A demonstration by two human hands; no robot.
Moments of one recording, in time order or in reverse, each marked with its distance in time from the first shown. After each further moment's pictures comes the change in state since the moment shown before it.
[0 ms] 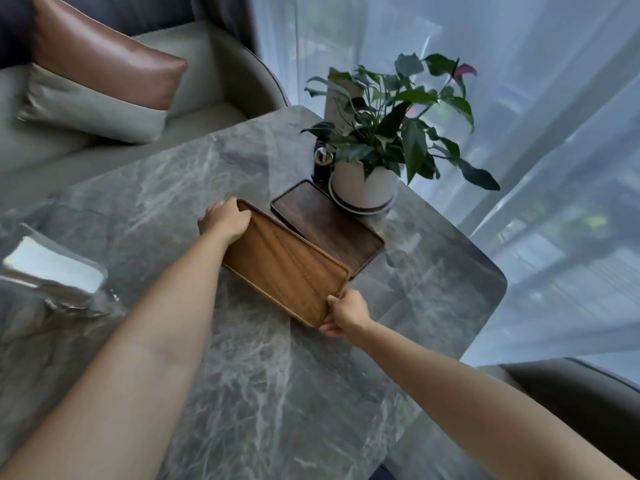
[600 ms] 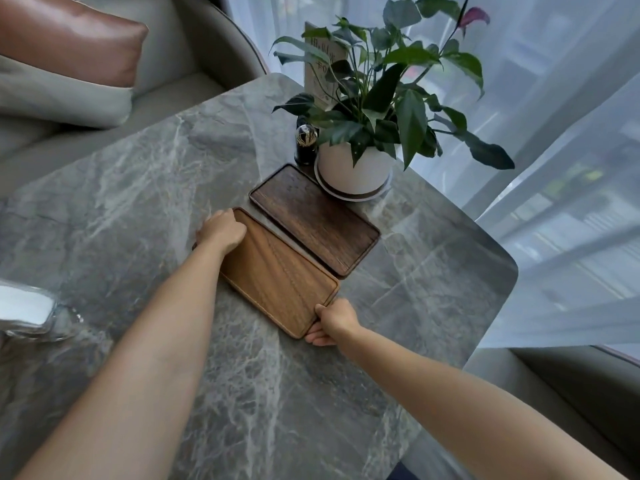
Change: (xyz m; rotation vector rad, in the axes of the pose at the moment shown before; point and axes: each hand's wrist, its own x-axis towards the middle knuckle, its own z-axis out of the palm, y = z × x) left_hand 0.039 0.010 0.054 0.132 -0.158 0.013; right_hand 0.037 0.009 0.008 0.077 -0.062 0.232
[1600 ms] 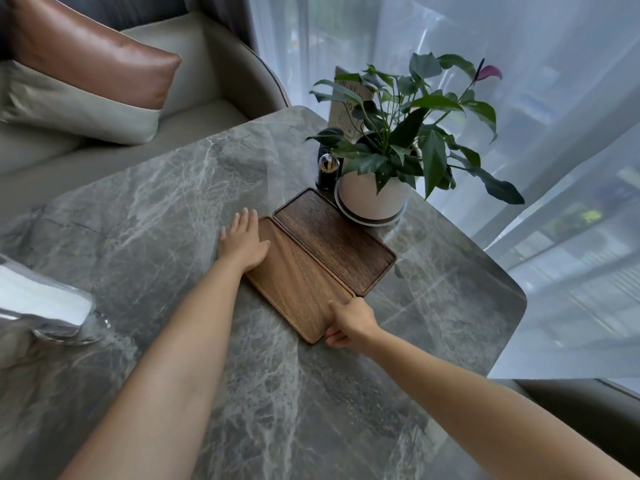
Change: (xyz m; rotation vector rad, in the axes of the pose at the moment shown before) left_hand -0.007 -0.013 -0.007 0.107 0.037 0.192; right_hand -0.018 -0.028 -0.003 -0.173 0.072 -0.183
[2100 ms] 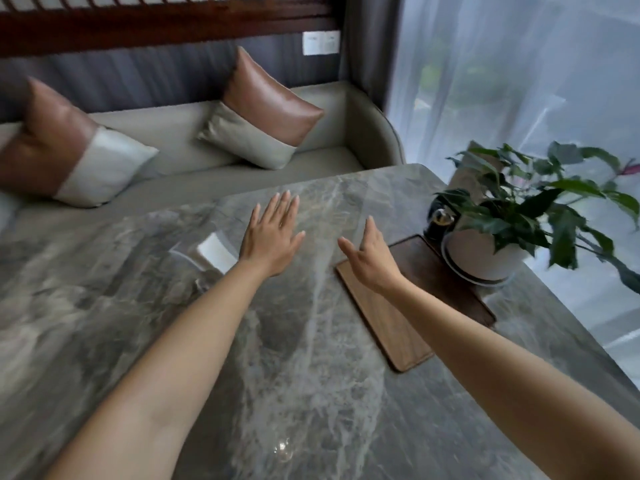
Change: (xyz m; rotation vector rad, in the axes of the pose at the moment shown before) left_hand -0.112 -0.119 -0.086 0.101 0.507 -0.013; right_hand -0.067 -0.147 0.084 -0.454 0.030 -0.835
